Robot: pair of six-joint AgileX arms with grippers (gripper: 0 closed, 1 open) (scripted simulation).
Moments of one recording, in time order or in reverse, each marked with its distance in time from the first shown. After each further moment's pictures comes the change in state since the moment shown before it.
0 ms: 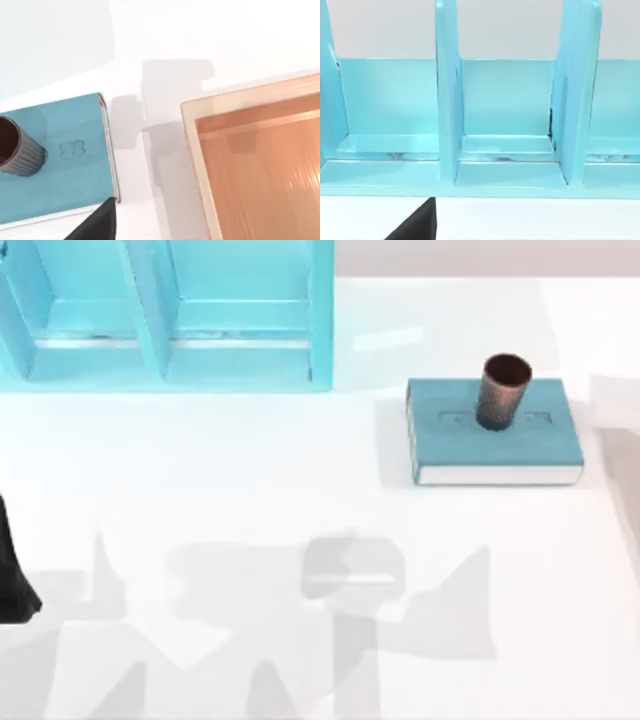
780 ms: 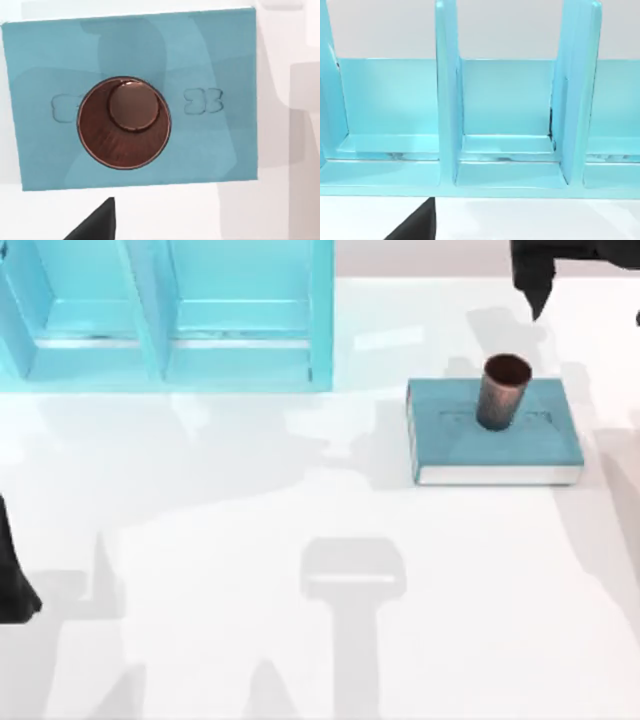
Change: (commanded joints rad) left arm 0.000 0.000 0.000 0.000 0.000 0.000; right arm 0.259 0.858 0.841 -0.484 -0.003 0.110
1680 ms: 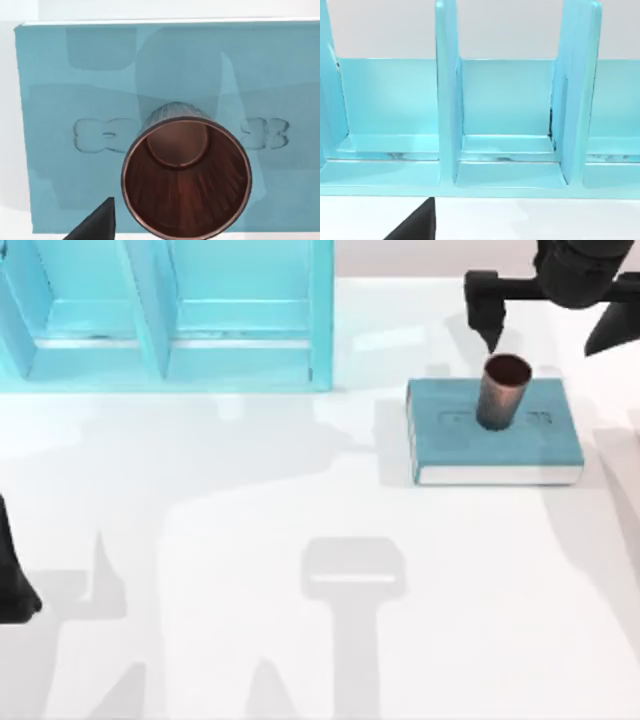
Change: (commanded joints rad) left arm 0.000 0.000 0.000 0.000 0.000 0.000; right arm 0.039 0.078 -0.090 0.144 -0.004 0.003
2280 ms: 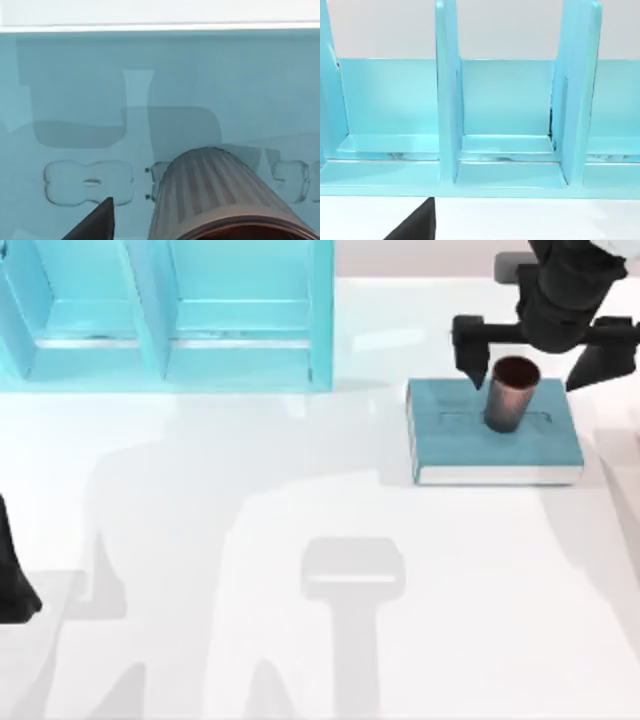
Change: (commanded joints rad) left arm 0.000 0.000 0.000 0.000 0.000 0.000; right arm -0.002 0.021 -0.181 0.201 0.000 -0.002
